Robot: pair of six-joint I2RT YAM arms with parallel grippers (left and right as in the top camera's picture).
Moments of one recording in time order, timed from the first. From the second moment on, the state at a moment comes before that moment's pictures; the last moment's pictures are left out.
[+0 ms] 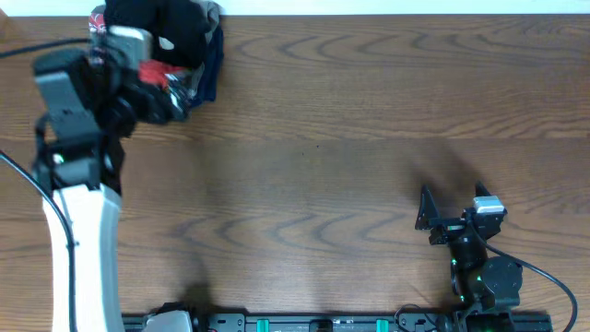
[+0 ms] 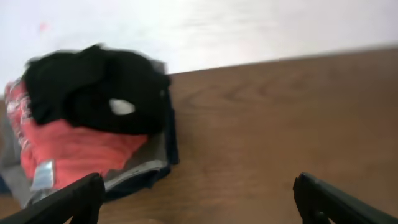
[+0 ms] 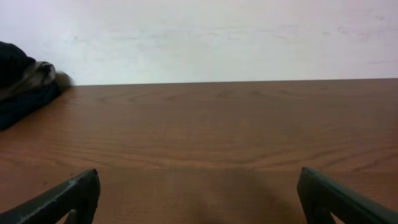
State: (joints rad) left arm 0.16 1.25 1.27 -0.58 0.42 0.20; right arm 0.07 0.01 0.02 -0.08 -0.03 0.09
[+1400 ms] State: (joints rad) left arm 0.07 0.10 0.15 -0.05 0.15 0.13; right arm 0.07 0.01 0.01 -0.08 -0.03 0.09
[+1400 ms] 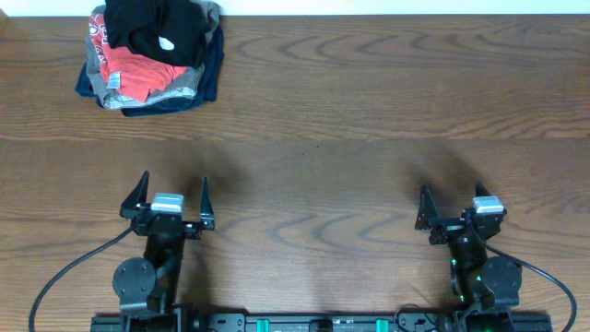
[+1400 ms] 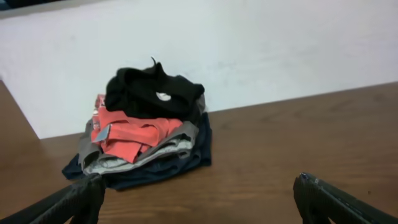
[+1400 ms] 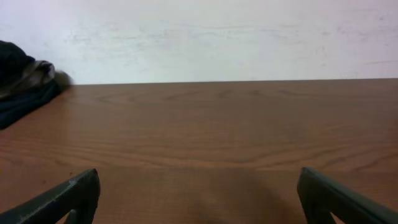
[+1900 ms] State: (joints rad) left arm 0.07 0.01 0.08 -0.02 0.15 0.10; right arm 0.07 0.01 0.01 -0.08 -0.03 0.09
